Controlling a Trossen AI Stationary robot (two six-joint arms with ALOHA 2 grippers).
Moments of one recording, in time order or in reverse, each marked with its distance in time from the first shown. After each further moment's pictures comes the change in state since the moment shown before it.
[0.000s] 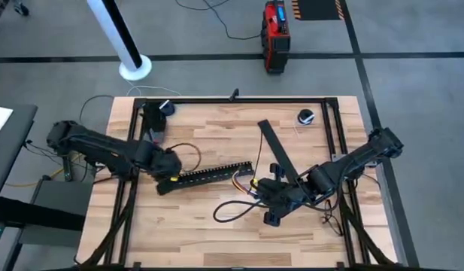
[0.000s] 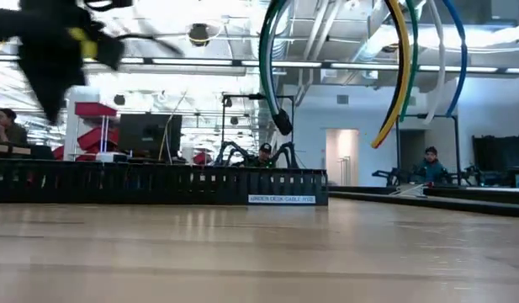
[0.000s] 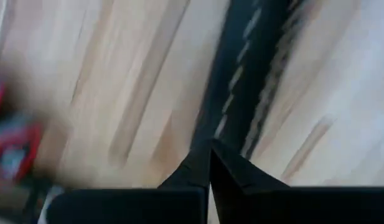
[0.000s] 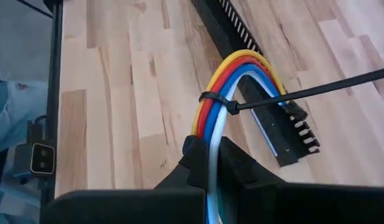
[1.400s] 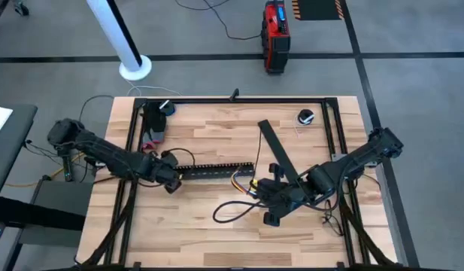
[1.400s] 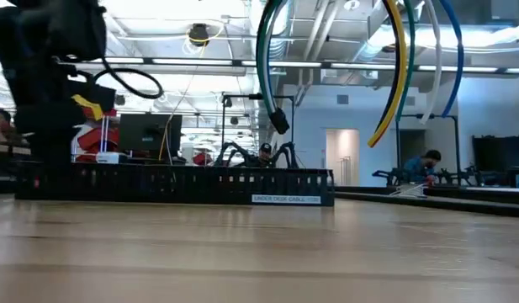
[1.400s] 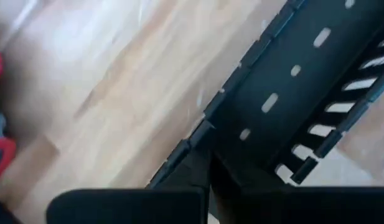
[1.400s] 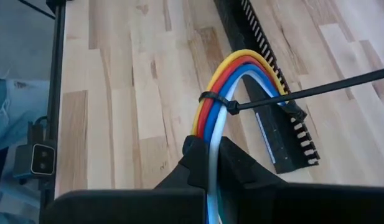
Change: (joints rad) left arm -0.014 0.004 -0.330 0.476 -0.306 -0.212; right arm 0.000 0.000 0.000 0.008 0.000 -0.006
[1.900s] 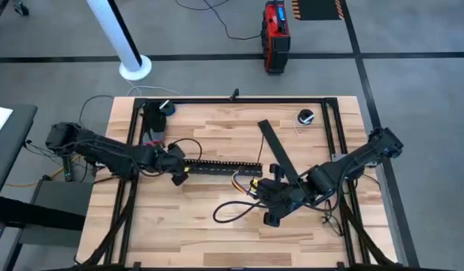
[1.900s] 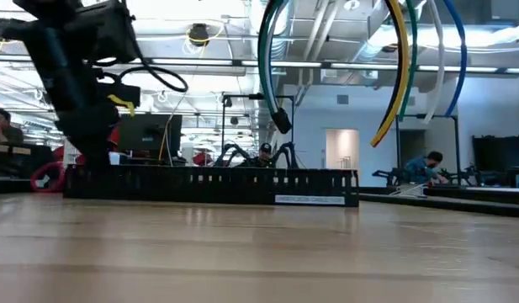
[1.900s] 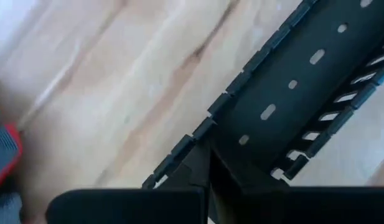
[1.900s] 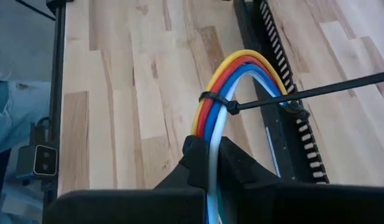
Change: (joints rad) left arm 0.181 0.000 0.000 0.176 -0.032 0.283; right arm 0.006 0.000 0.000 0.000 0.001 0.010
